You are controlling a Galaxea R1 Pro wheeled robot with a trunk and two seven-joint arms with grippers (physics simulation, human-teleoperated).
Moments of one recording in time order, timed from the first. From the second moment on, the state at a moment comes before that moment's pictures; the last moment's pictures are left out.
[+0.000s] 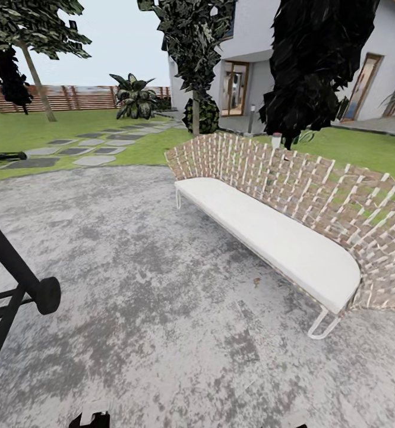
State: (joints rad) left arm -0.32 0.07 0.06 -0.25 0.04 -0.34 0.03; right arm -0.18 -0.04 0.05 -0.44 0.23 -0.31 -0.01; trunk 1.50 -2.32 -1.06
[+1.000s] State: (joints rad) left arm -0.33 0.07 0.06 -0.25 0.04 -0.34 0.03; right arm -0.18 -0.04 0.05 -0.44 0.23 -0.31 -0.01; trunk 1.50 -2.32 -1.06
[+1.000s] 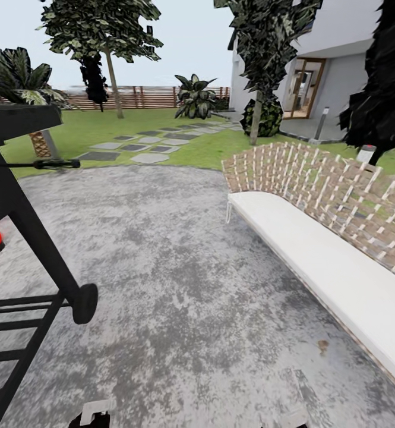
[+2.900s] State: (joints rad) left arm -0.32 0.07 0.07 -0.25 0.07 -0.35 0.02; right arm -0.18 -0.05 -0.10 -0.45 0.22 -0.31 0.00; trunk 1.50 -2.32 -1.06
